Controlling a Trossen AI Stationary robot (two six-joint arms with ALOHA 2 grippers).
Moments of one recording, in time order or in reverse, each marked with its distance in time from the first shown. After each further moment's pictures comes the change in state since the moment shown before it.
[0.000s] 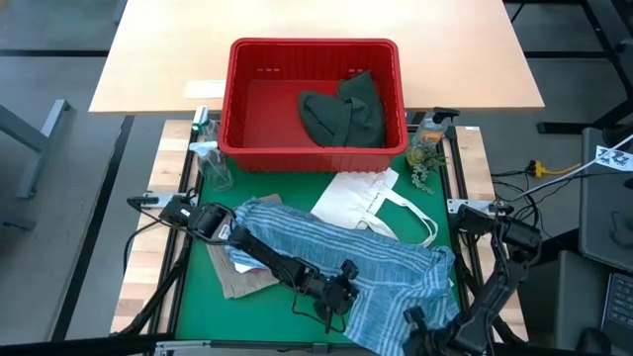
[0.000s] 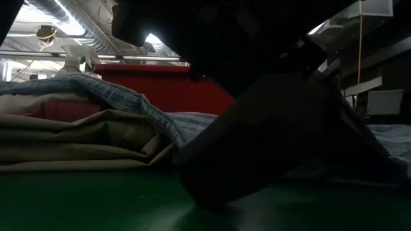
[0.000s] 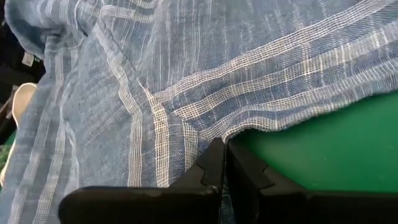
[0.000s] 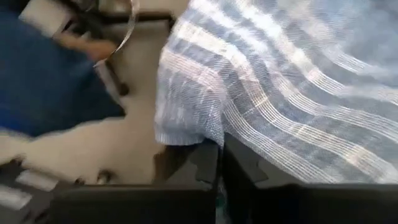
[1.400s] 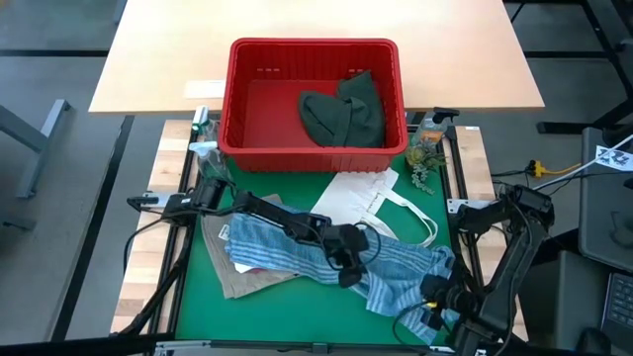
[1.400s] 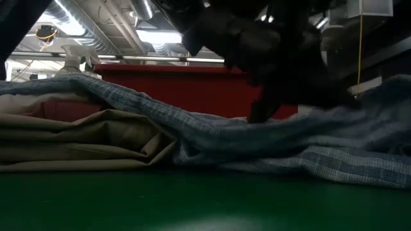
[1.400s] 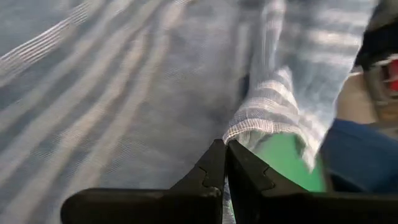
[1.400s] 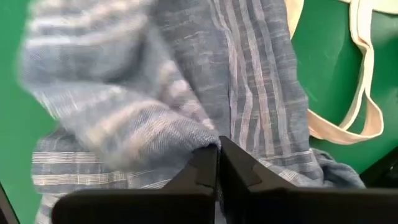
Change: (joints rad) left arm 0.264 -0.107 0.015 -0.085 0.546 -1.079; right arm -0.001 -0.273 0.002 -0.715 0.222 0.860
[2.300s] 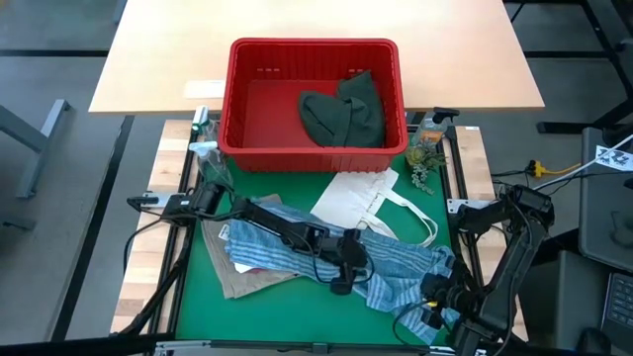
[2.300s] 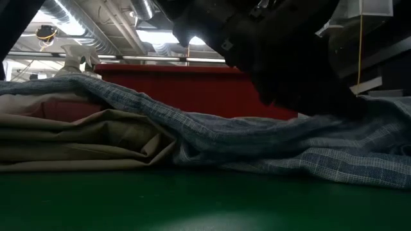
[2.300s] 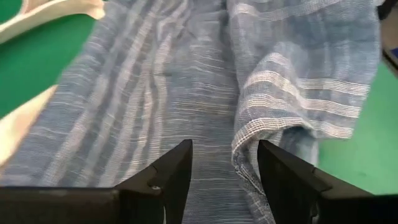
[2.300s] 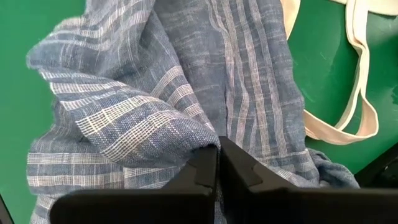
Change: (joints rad) left arm -0.056 0.000 0.000 -0.004 -0.251 0.543; right arm 0.001 0.000 0.000 -0.011 -0.001 0.000
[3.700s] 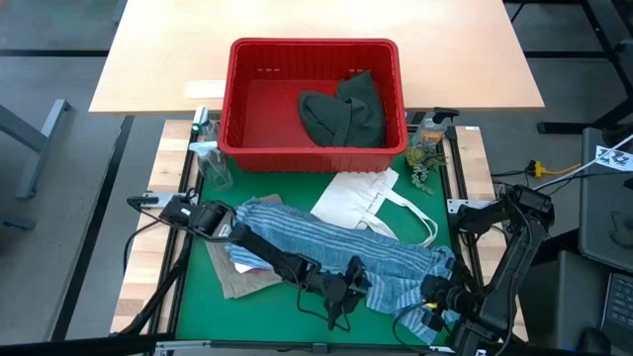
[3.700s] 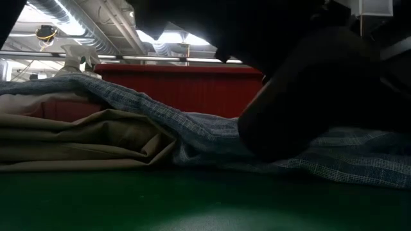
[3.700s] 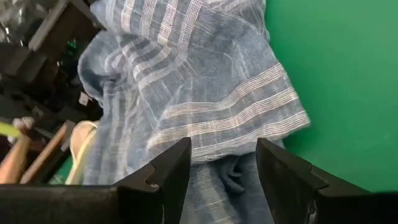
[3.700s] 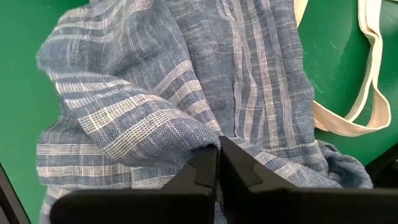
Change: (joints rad) left arm -0.182 0.091 0.000 0.239 -0.303 0.651; right arm 0.000 0.000 0.000 0.023 -0.033 -0.001
